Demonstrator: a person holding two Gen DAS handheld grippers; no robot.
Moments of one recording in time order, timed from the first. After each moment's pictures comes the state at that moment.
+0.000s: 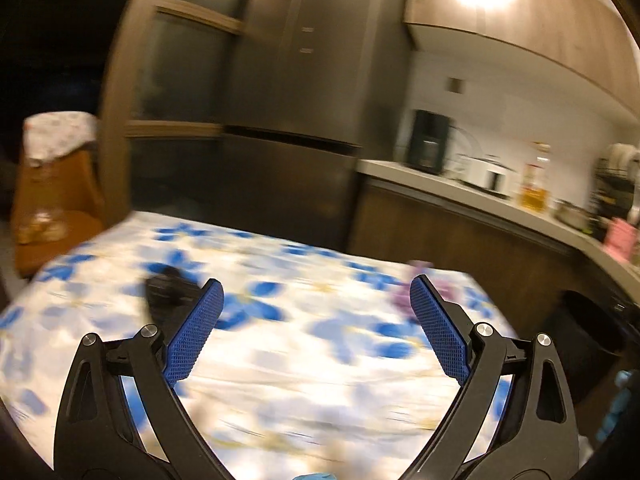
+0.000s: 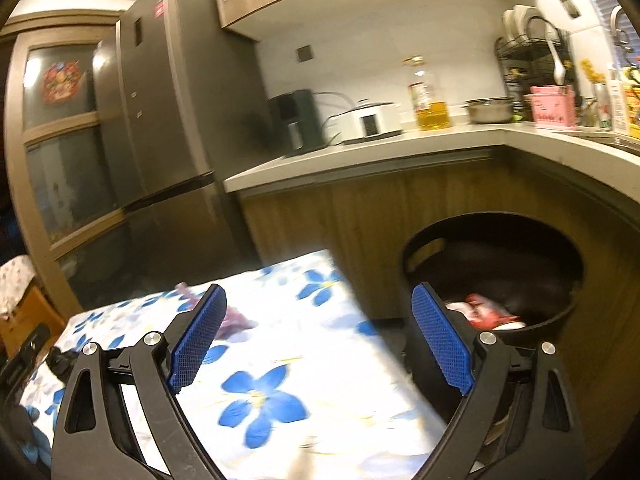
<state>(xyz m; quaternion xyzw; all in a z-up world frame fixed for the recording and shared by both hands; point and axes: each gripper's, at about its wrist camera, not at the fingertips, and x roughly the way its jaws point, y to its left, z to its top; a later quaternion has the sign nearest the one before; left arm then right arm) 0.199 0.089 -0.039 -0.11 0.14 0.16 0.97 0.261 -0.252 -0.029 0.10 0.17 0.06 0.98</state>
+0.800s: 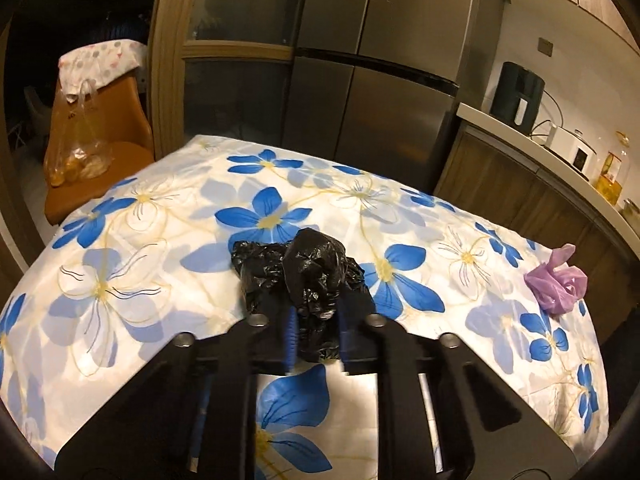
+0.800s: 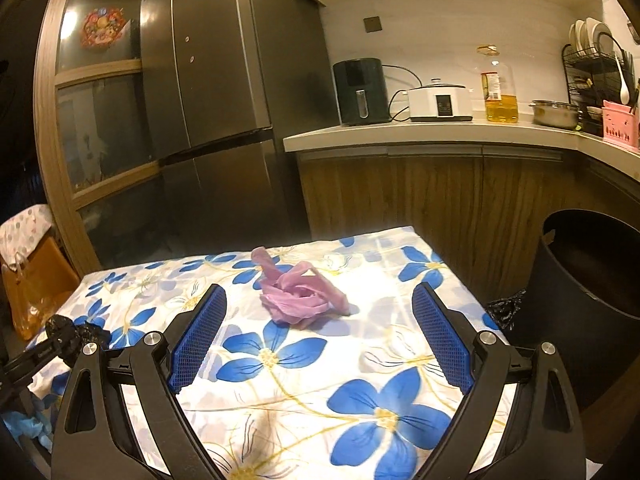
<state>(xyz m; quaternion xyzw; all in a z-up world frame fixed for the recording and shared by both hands) 0.254 0.204 -0.095 -0.17 0.27 0.23 0.92 0.306 -0.134 -0.054 0.05 0.20 0.13 0.97</state>
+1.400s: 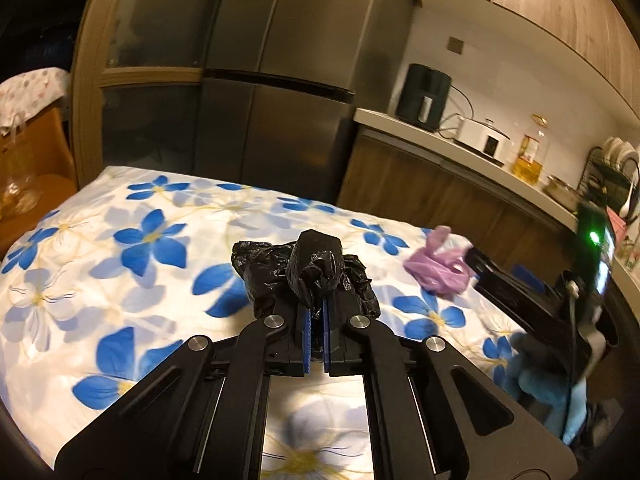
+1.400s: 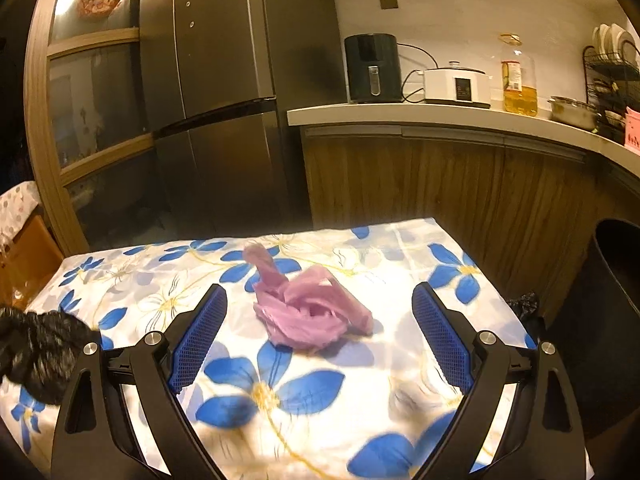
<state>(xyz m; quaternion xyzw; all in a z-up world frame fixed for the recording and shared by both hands) 0.249 0.120 -0.062 -0.14 0.23 0.08 0.96 0.369 -0.099 -0.076 0.01 0.24 0.13 0.96</state>
